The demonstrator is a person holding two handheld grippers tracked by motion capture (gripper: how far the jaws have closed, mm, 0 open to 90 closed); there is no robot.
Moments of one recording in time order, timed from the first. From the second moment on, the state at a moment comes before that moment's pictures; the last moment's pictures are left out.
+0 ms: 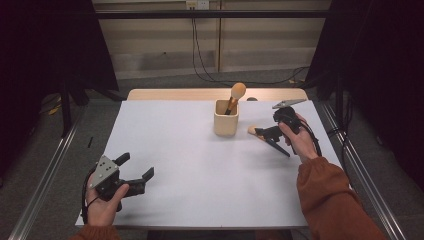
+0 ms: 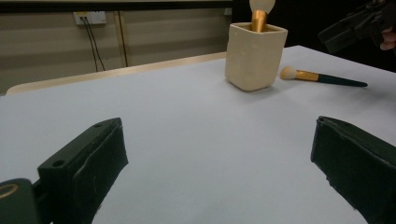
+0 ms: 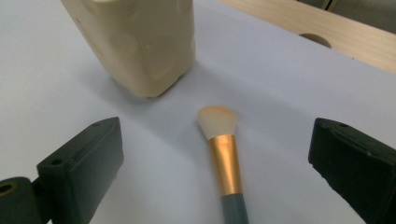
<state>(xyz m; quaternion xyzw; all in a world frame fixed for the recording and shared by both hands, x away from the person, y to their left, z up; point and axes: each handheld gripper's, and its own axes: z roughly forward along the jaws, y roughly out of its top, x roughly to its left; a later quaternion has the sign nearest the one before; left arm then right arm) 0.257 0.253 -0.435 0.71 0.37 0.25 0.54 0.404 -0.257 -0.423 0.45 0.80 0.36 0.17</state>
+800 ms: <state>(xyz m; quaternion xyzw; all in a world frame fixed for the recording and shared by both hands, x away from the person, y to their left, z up) 0.258 0.254 -0.435 0.71 0.37 0.25 0.55 0.437 -0.254 -0.427 0.44 0.87 0.23 0.07</state>
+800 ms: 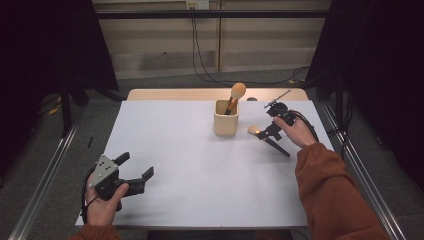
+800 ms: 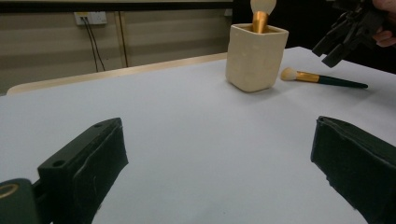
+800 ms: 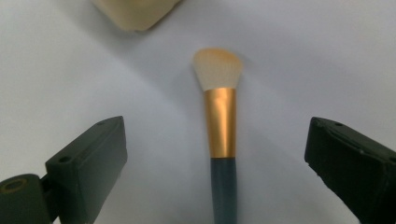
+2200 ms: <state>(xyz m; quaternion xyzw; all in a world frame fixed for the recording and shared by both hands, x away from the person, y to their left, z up) 0.260 0.253 -0.436 0.71 0.37 0.25 0.54 0.463 -0.232 -0.457 0.39 0.92 0.06 0.02</state>
